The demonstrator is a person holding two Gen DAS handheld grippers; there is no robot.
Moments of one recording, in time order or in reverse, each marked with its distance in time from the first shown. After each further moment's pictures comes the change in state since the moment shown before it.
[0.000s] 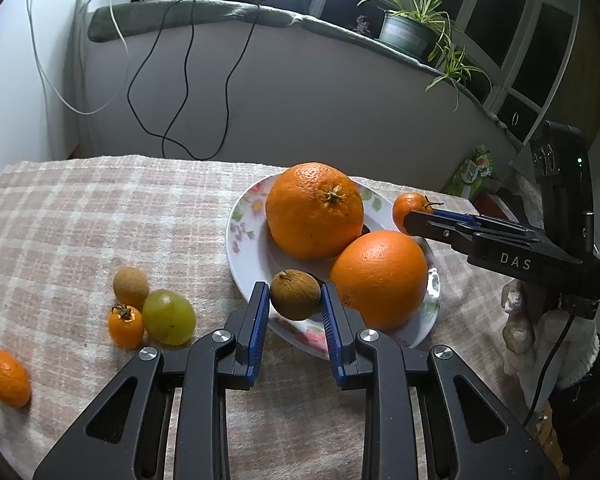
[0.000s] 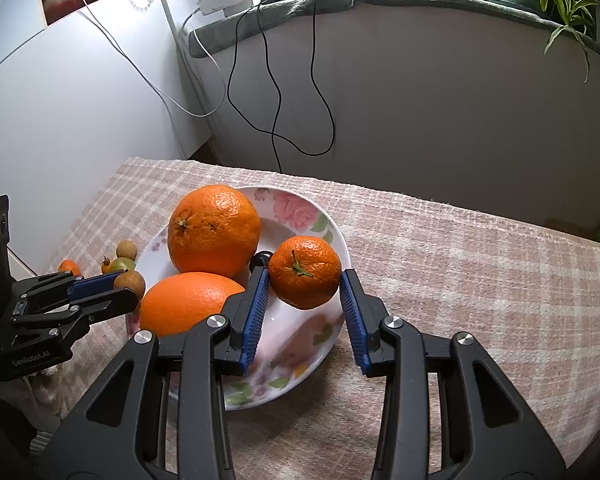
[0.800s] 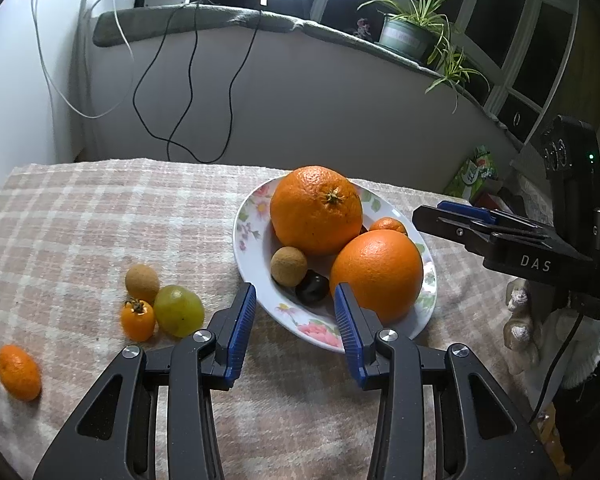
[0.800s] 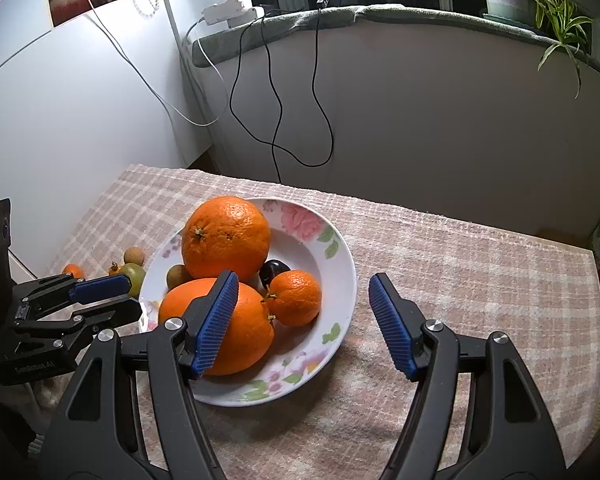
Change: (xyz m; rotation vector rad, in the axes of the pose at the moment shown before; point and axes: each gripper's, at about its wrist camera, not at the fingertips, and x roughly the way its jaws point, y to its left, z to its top) left arm -0.010 0.000 -0.002 0.003 -0.014 0.011; right arm -0.016 0.010 0.002 -0.010 -0.038 -0.022
